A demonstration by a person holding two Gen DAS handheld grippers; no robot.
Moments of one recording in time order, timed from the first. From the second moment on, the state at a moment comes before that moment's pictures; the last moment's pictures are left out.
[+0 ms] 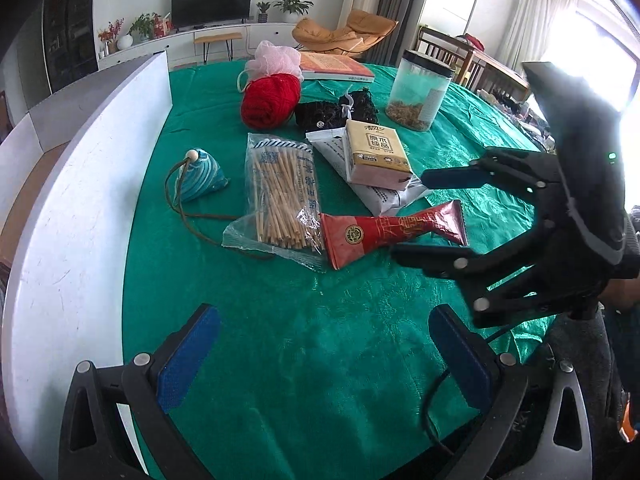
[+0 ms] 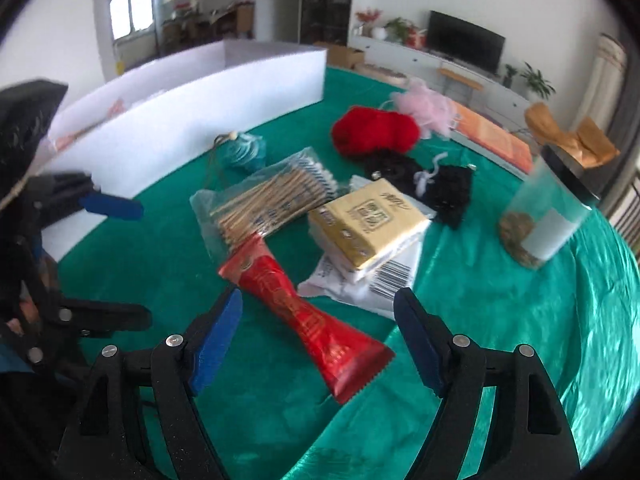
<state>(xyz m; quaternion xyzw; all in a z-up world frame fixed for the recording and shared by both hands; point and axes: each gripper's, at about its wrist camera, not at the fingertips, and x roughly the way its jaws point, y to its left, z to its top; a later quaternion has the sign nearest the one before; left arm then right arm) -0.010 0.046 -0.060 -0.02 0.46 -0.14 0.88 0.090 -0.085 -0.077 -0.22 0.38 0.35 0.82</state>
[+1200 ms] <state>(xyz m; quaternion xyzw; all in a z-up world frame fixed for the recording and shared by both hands) 0.151 -0.037 -0.061 0.00 0.48 -0.09 0.87 0.220 -0.342 -0.090 0.19 0.43 0.03 0.88</state>
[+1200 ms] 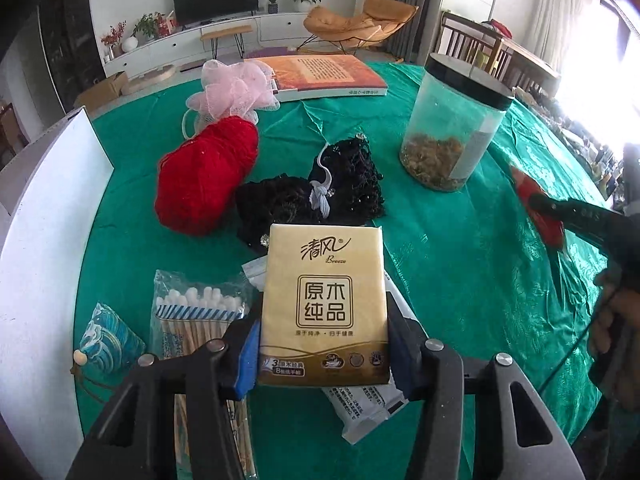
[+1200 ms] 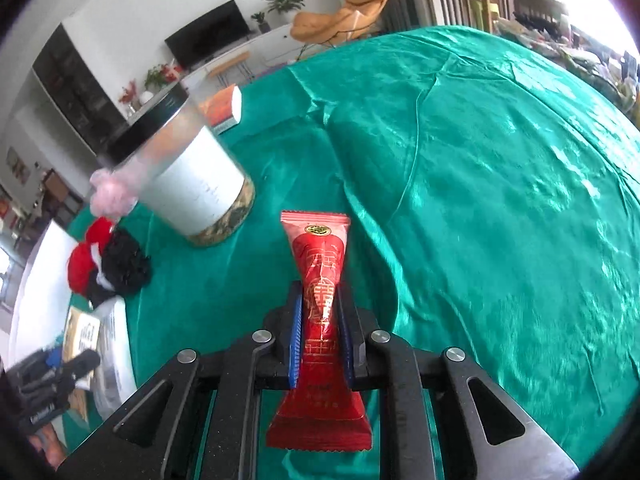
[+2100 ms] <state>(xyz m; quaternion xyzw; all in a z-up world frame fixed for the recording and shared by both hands) 0.165 -0.019 -0.048 0.03 0.47 -0.05 0.88 0.314 -0.325 -0.076 0.03 0.52 0.03 0.86</state>
